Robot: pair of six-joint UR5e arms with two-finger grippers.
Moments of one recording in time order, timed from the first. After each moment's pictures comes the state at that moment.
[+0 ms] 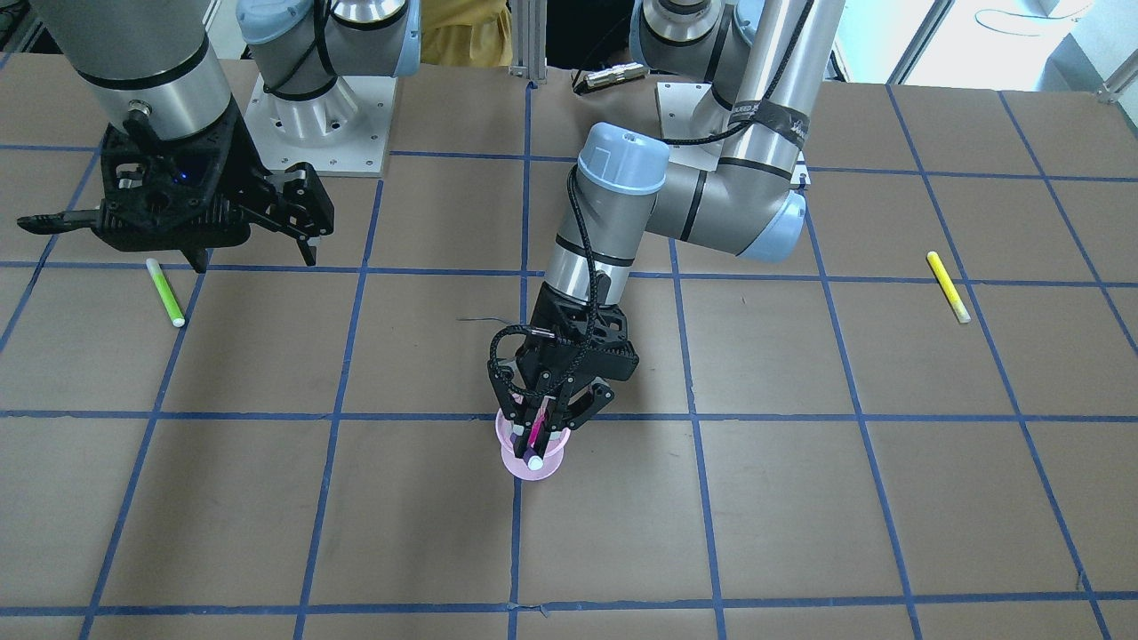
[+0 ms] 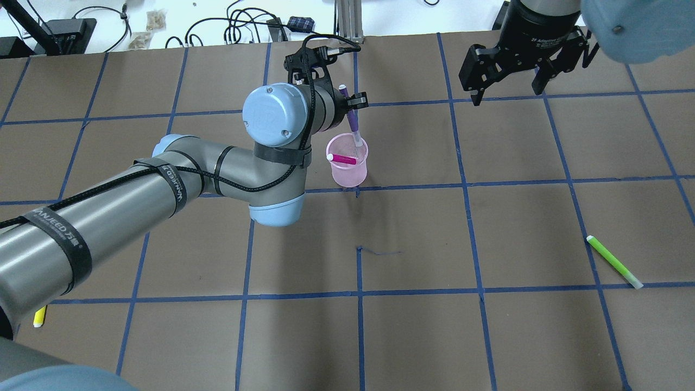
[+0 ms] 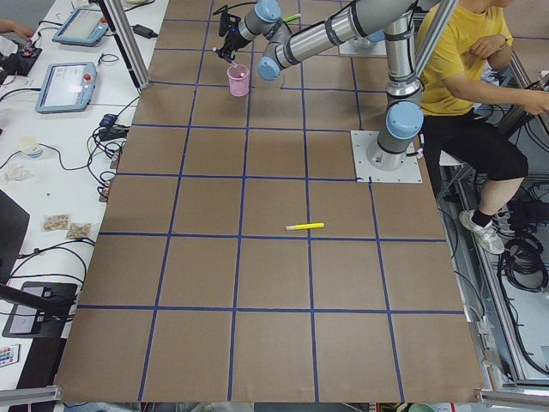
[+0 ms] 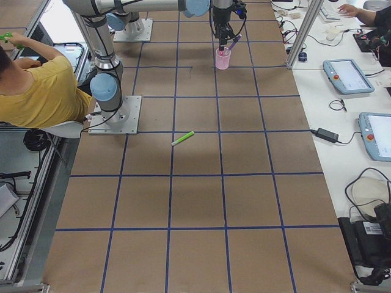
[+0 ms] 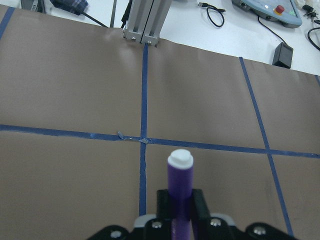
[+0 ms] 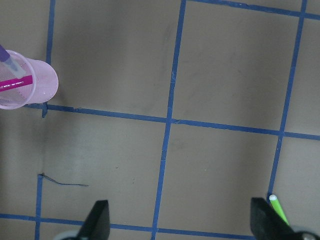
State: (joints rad) left arm -1.88 -2.00 -1.84 -0.14 1.50 -0.39; right arm 1.61 -1.48 1.46 -1.58 -1.61 -0.10
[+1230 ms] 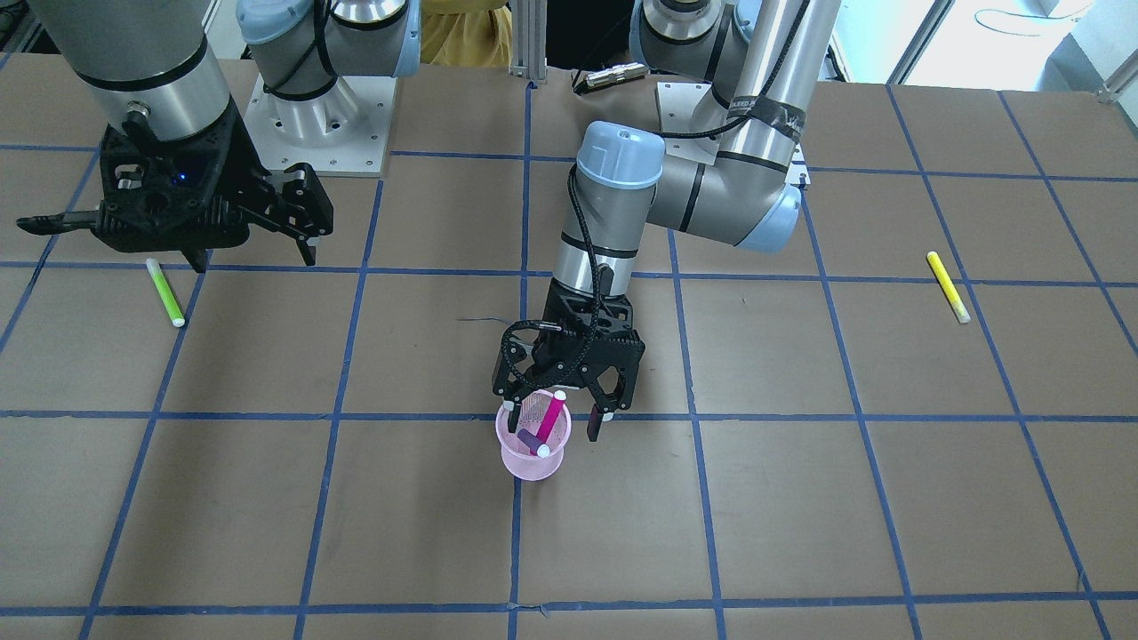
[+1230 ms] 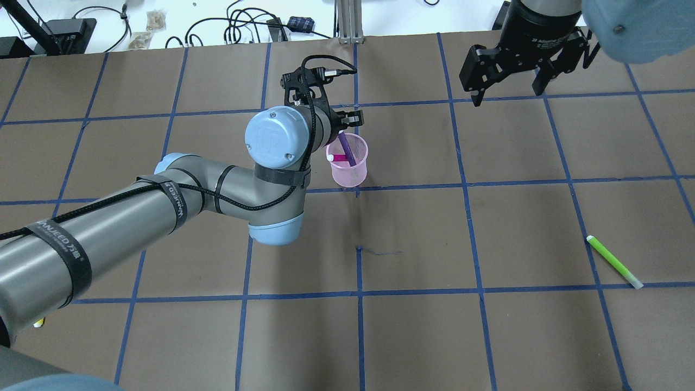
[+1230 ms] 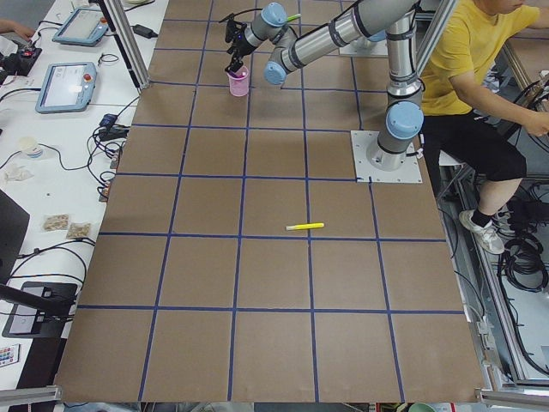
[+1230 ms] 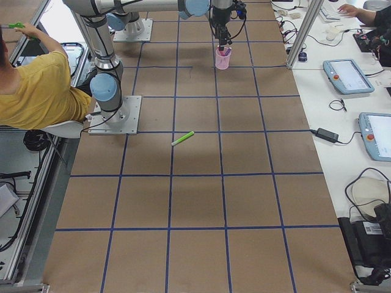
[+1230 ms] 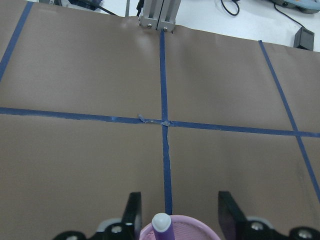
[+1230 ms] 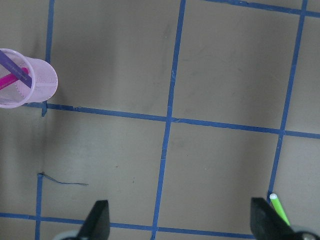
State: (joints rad) left arm -1.88 -1.96 -1.89 -0.19 1.57 -0.35; right arm 1.60 -1.48 1.46 -1.58 -1.61 -0.10
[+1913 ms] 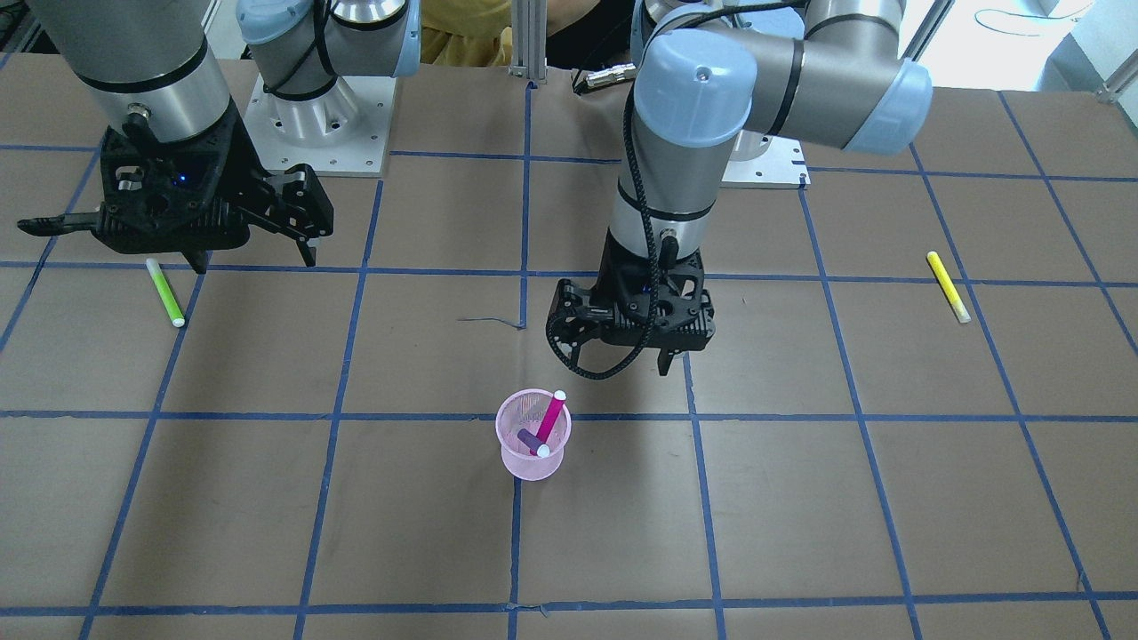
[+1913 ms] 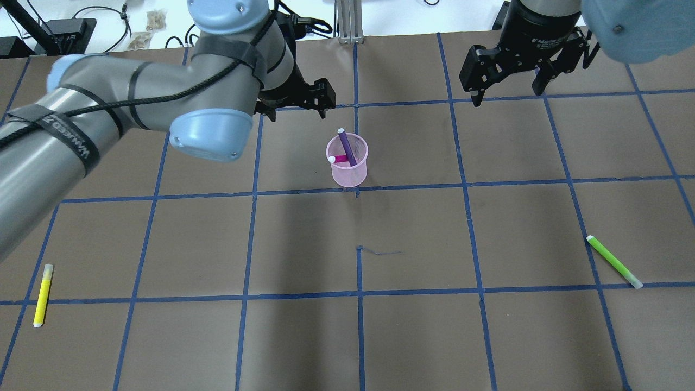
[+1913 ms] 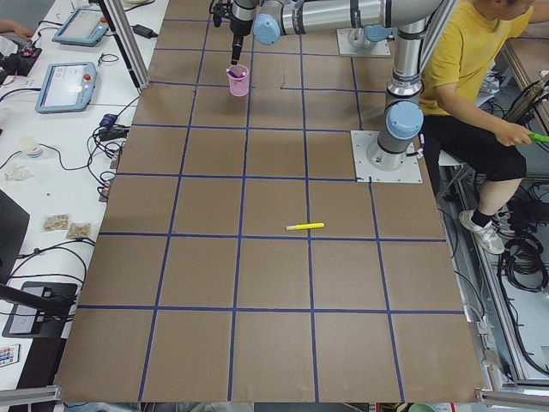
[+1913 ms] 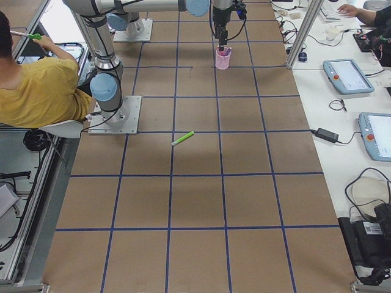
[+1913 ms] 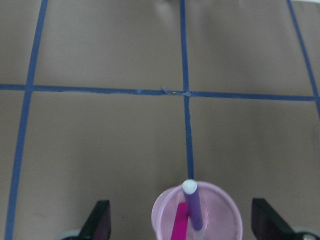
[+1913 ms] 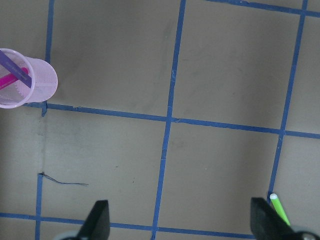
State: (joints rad) left arm -1.78 -1.78 -1.60 -1.12 1.56 -0.17; right arm 1.60 -1.47 1.46 -1.58 -1.61 -0.10
